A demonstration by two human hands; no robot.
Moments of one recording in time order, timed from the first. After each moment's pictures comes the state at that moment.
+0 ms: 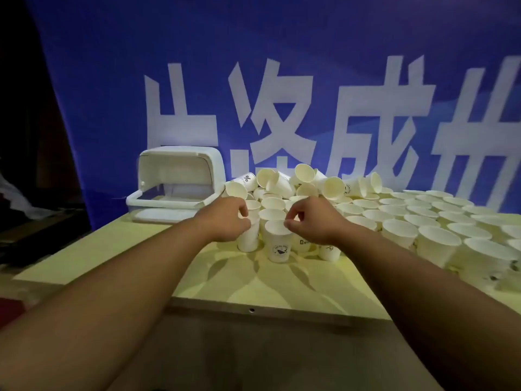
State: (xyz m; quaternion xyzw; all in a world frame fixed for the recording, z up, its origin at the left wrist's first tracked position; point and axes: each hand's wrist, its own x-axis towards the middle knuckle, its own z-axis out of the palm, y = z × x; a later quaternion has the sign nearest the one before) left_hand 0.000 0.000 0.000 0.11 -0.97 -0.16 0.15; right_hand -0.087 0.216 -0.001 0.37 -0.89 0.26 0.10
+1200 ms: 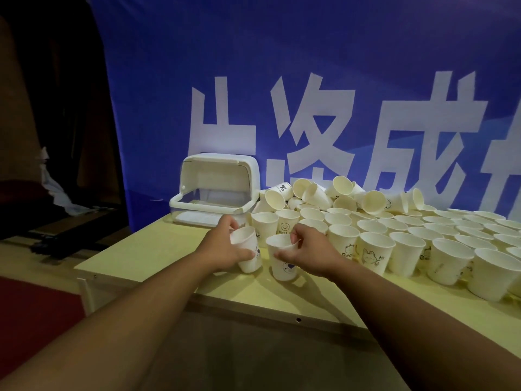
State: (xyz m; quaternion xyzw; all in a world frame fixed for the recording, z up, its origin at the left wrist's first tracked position) left_hand 0.059 -0.070 -0.049 0.20 -0.90 -0.36 0.17; right_hand -0.045 0.132 -0.046 0.35 -0.85 0.39 0.00
